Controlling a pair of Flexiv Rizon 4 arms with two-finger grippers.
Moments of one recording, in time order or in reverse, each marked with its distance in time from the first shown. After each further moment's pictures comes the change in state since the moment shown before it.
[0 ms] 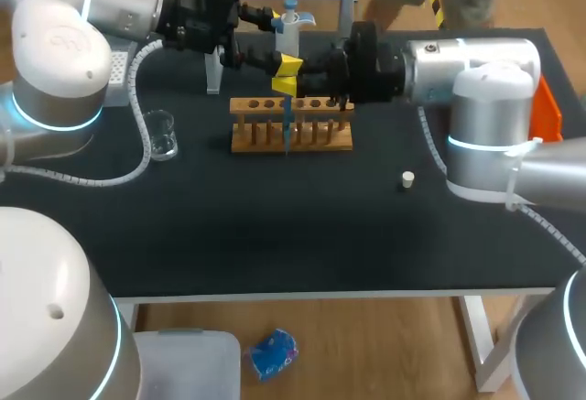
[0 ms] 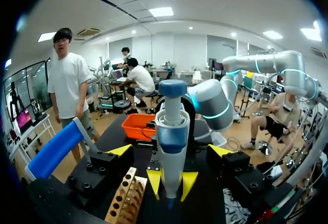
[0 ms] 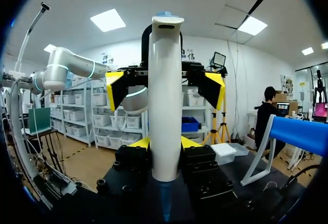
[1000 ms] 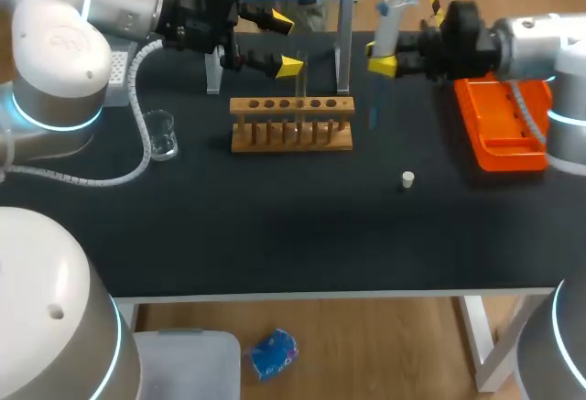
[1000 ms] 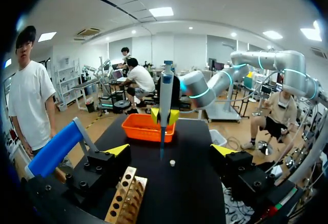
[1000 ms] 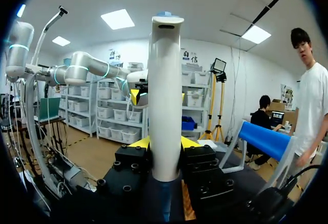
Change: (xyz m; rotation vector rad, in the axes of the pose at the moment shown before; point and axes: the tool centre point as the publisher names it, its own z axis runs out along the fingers) left arm 0.000 0.000 0.000 0.000 0.000 0.000; right arm -0.027 0.018 -0.159 0.020 0.012 -0.082
